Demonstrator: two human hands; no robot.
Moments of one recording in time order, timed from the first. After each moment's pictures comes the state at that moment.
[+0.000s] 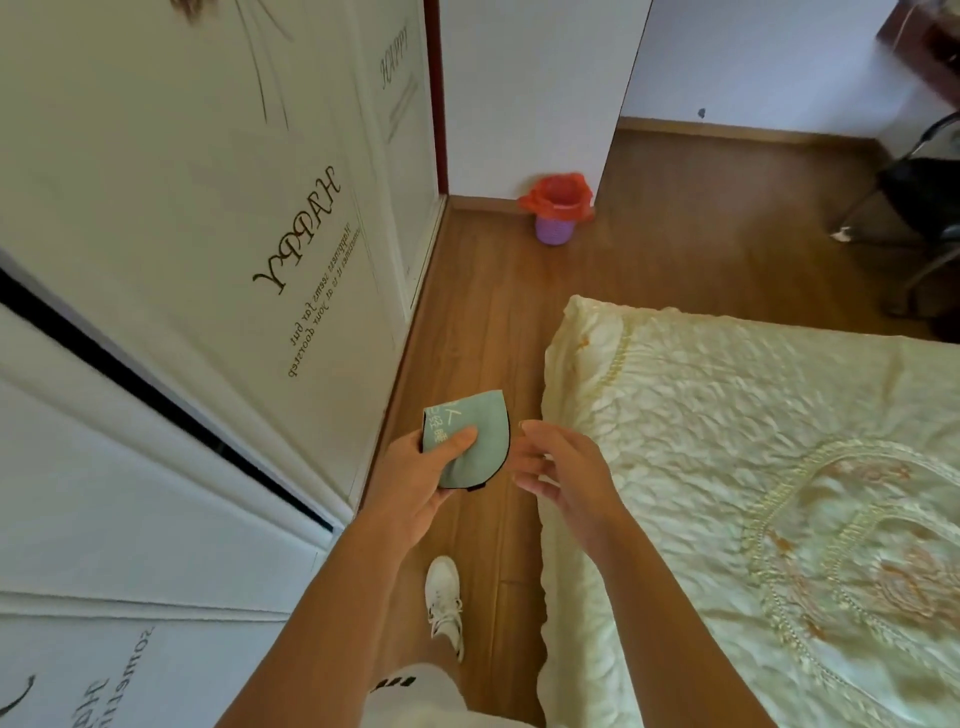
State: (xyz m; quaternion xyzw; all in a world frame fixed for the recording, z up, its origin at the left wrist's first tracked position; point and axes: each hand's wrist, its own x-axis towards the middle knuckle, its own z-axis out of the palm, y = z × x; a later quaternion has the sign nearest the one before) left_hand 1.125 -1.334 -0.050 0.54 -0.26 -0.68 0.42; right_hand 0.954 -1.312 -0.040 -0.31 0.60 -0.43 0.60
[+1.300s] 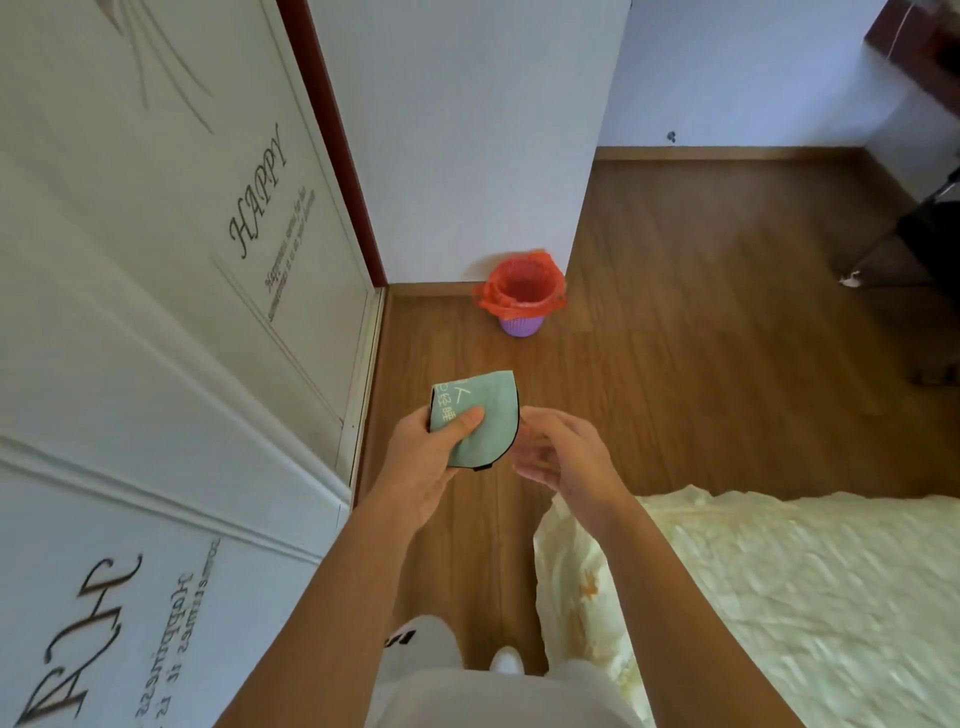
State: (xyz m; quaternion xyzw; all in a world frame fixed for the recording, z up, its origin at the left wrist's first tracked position) left_hand 0.960 -2.044 -0.026 0.53 -0.34 -0.68 0.37; right_hand 0.793 -2.003 -0.030 -0.29 0.60 -0.45 0.59
